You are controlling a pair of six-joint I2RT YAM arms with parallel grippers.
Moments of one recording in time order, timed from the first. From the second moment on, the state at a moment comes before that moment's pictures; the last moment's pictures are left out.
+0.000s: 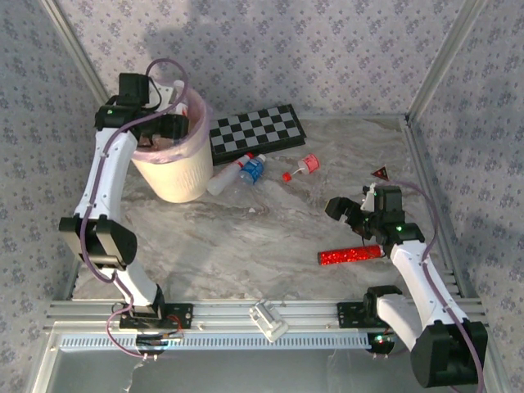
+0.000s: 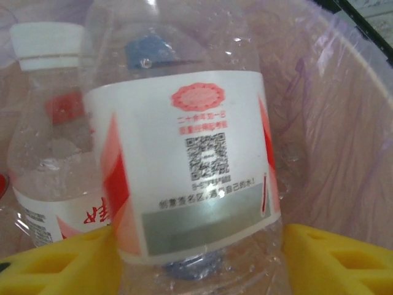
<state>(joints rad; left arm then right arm) -0.10 1.70 1.93 -1.02 0.14 0.10 0.07 0.90 0.60 -0.53 -0.41 0.57</state>
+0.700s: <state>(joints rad) -0.10 1.68 1.83 -0.94 0.12 0.04 0.07 0.91 0.60 -0.52 -0.43 0.57</state>
